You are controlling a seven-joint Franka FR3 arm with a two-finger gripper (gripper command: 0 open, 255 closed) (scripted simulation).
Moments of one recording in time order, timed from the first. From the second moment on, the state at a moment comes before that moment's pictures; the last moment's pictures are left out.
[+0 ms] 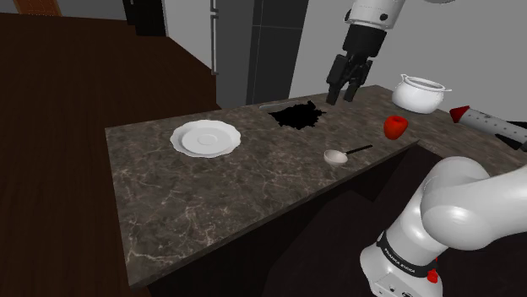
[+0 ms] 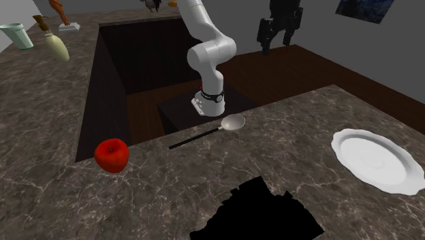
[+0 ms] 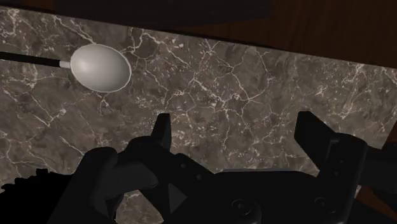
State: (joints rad) arm 0.01 -0.79 -0.03 -2.35 0.10 1.55 0.08
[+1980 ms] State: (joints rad) arm 0.13 -0.92 -0.82 -2.82 -0.83 2.06 -1.35
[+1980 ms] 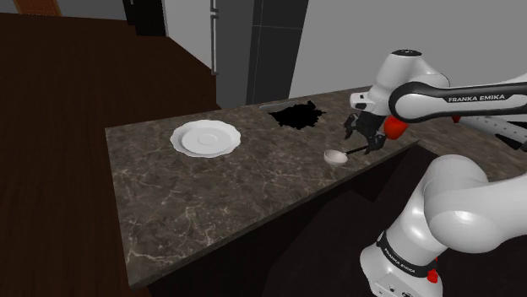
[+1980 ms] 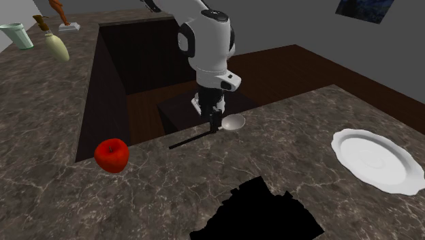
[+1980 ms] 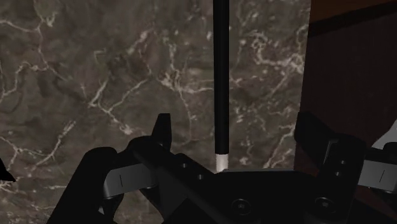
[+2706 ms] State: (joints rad) arm 0.15 -0.82 -0.94 -2.84 -0.92 2.20 -1.35
